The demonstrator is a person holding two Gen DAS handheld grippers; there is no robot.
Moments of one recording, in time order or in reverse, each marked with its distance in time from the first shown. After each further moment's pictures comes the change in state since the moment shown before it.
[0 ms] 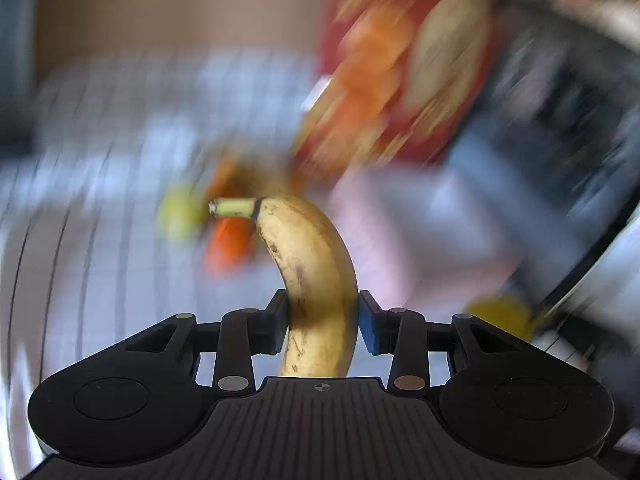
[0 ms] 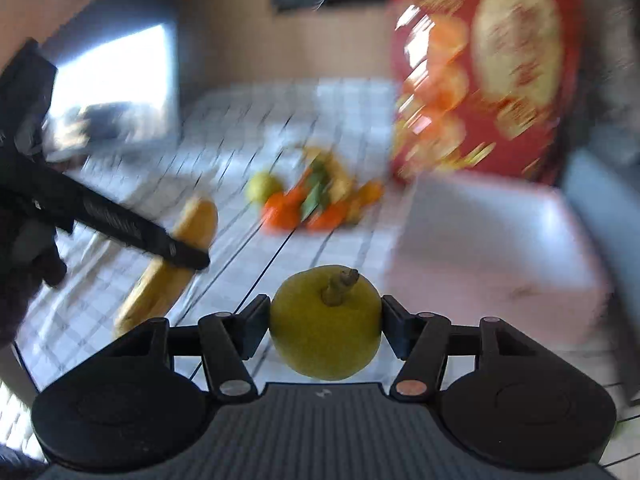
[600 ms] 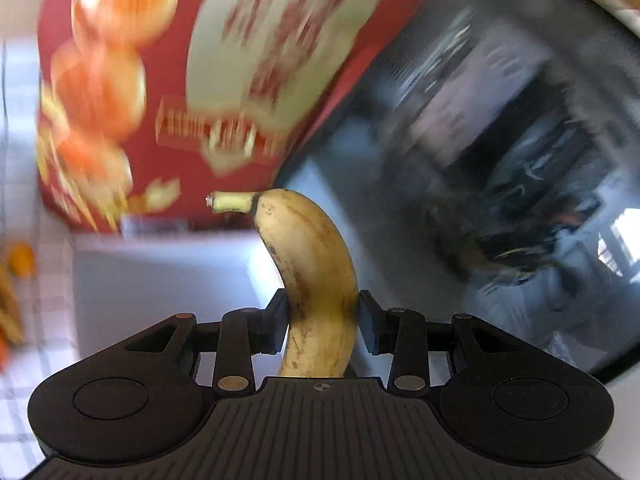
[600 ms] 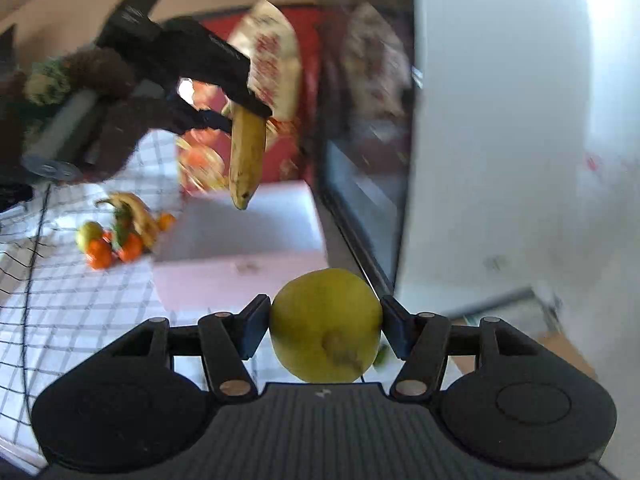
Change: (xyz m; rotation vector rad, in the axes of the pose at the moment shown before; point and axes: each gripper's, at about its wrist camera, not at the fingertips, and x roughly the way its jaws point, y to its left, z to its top) left arm 0.211 -0.125 0.085 -0.156 0.219 -0.315; right arm -0.101 -0.092 -0.042 0.253 -0.018 -0.447
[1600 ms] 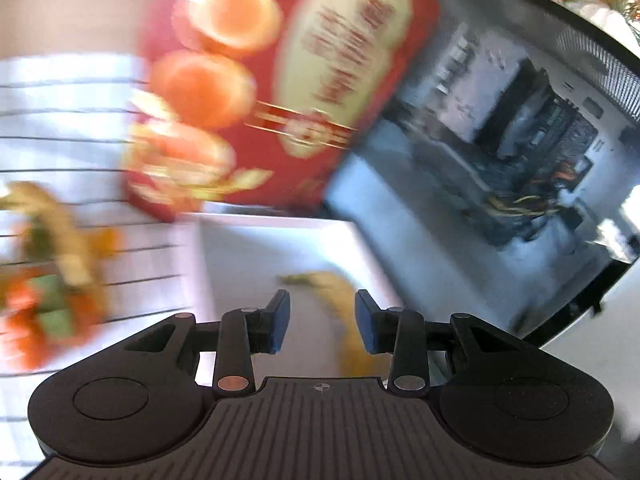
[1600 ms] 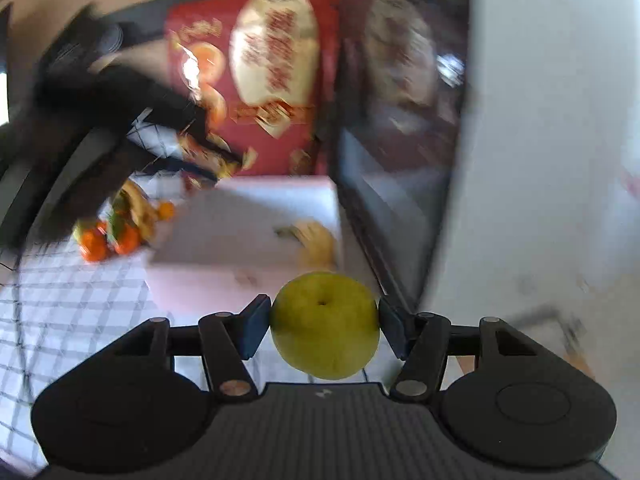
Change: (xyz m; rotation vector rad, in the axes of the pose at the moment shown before) left arm -0.086 0.053 -0.059 0.122 -0.136 0.103; right arm 0.032 0.021 0.039 -0.072 0.029 0.060
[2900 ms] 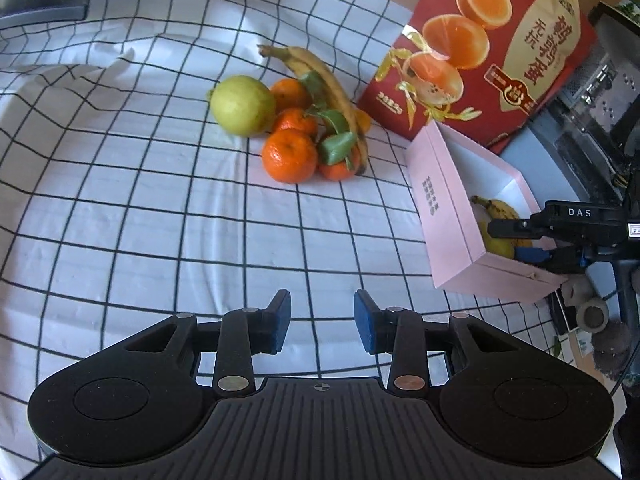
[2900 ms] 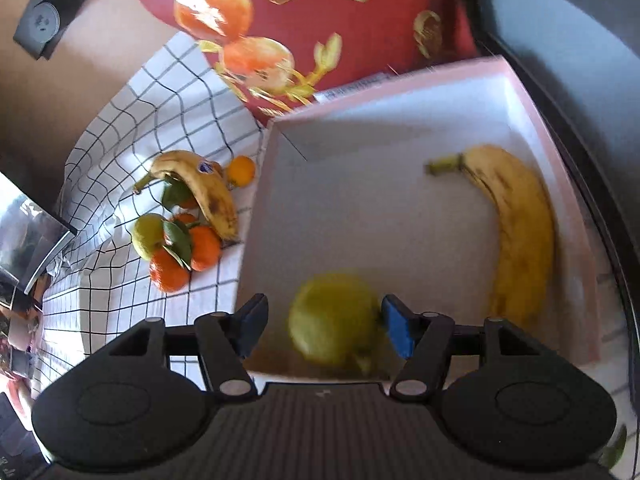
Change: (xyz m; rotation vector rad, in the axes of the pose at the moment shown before) left arm -0.095 0.111 -0.110 -0.254 0.072 0.274; right arm 0.193 0.025 0.063 0.301 0.537 0.403
